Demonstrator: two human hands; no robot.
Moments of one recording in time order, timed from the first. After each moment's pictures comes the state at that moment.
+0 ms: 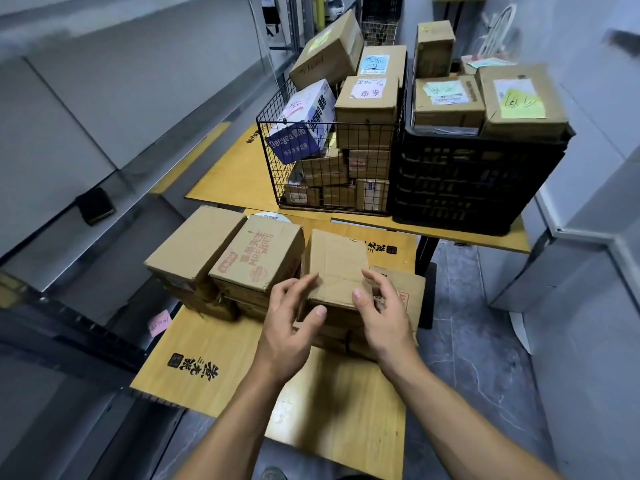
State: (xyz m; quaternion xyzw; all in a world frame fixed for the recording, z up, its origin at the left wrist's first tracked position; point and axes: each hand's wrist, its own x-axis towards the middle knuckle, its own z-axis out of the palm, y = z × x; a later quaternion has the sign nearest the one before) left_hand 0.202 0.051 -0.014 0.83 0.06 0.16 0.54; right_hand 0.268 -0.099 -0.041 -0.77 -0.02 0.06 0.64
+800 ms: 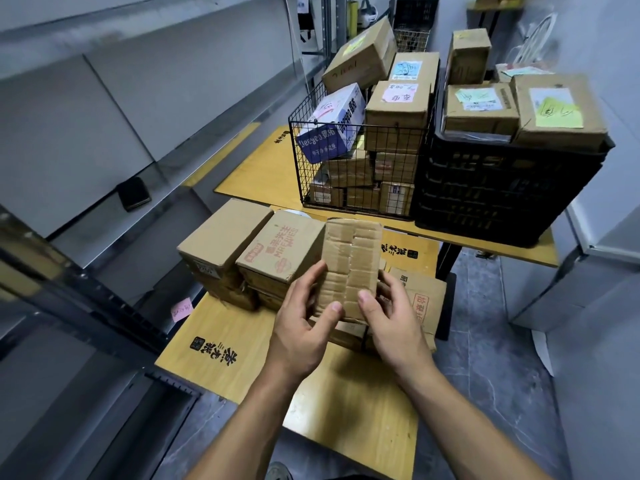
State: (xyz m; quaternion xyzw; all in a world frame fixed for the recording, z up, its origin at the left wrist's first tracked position) left_hand 0.180 0.049 -0.006 0.78 0.10 0.19 0.59; right_hand 0.245 -0.096 -0.020 -0.73 -0.12 0.11 0.66
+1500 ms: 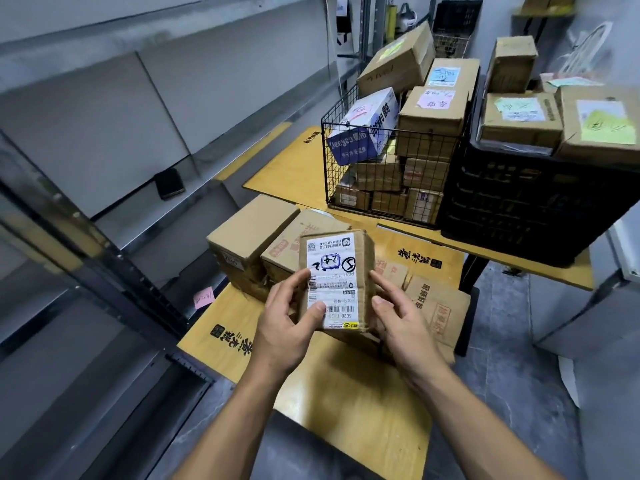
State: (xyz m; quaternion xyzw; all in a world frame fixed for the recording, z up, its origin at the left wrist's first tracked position) left_hand 0.156 0.078 0.001 0.81 0.20 0.21 0.51; right_hand 0.246 -0.083 -0.006 -0.64 -0.10 0.23 0.72
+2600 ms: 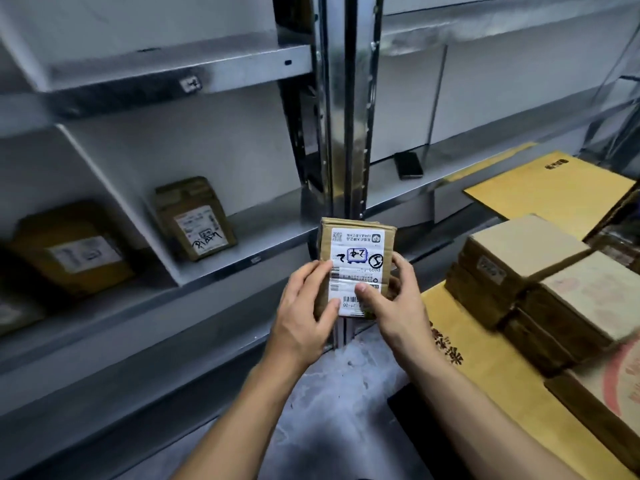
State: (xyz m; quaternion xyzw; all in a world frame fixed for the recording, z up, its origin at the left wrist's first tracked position) left_hand -0.121 0.299 0.003 0.81 0.38 0.34 0.29; right_hand 0.036 0.236 -0.006 -0.64 -0.35 0.29 0.62
